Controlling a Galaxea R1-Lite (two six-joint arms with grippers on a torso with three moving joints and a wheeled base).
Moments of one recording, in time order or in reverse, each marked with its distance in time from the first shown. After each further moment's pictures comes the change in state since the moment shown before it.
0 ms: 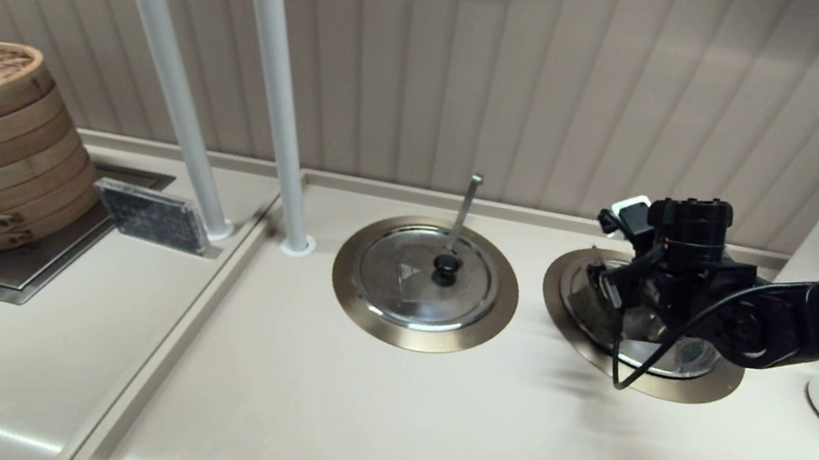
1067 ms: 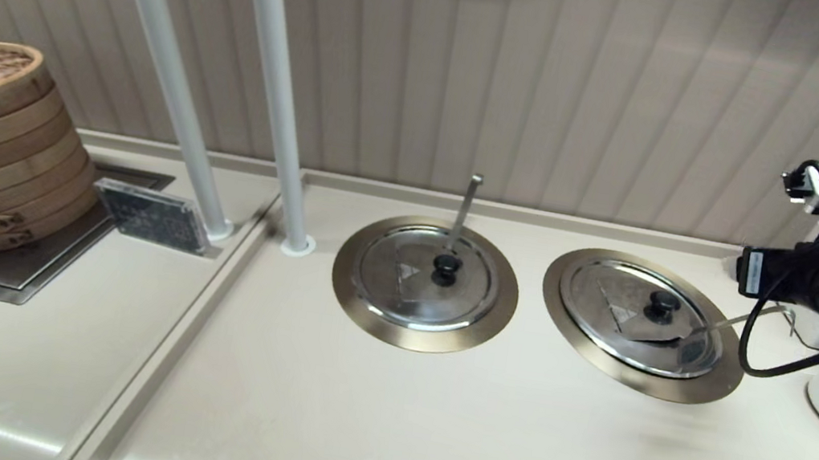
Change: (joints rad) left arm 0.000 0.000 0.000 0.000 0.000 0.000; right arm -0.179 -0.350 0.082 0.302 0.093 0.386
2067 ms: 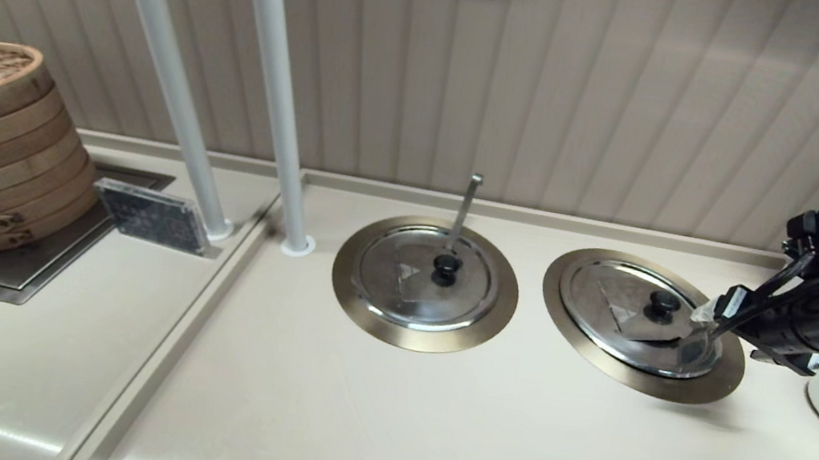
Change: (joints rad) left arm 0.000 0.000 0.000 0.000 0.000 0.000; right arm -0.169 0.262 -0.191 0.302 0.325 0.472
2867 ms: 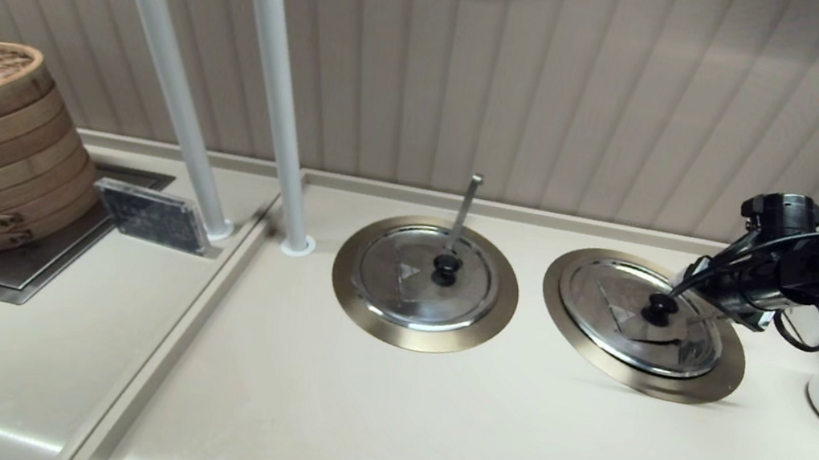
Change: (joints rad) left arm 0.000 0.000 0.000 0.000 0.000 0.000; right arm -0.015 0.281 -0.375 0.006 -0.007 0.009
